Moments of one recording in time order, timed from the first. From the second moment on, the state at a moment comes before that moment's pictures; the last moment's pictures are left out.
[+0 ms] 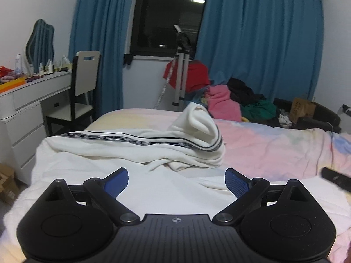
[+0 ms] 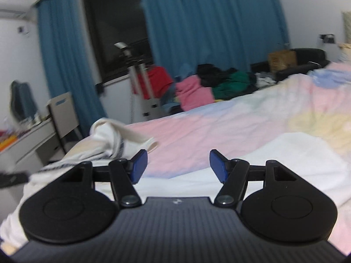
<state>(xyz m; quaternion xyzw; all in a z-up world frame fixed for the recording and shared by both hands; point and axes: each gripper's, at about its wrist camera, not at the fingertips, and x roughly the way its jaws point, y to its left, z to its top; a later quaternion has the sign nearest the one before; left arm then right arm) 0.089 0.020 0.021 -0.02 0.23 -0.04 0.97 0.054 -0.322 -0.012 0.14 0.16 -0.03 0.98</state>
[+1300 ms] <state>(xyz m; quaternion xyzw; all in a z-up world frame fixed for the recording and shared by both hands) 0.184 0.041 -0.122 -0.13 0.29 -0.09 0.95 0.424 -0.281 -0.146 0.36 0.29 0.04 0.88</state>
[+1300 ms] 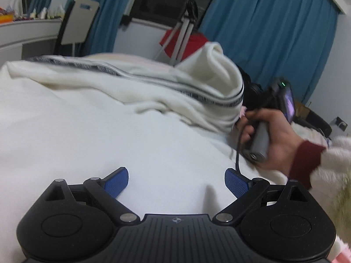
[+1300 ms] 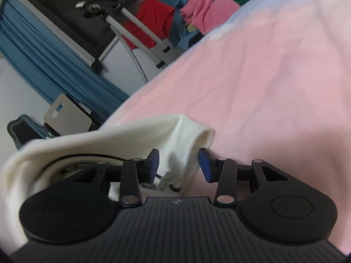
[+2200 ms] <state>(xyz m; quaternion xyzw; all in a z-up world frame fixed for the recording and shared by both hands) 0.177 0.049 -0.110 -0.14 0.26 -0.07 0.95 0.353 -0.420 0.160 0.07 0.20 -0.24 0.95</state>
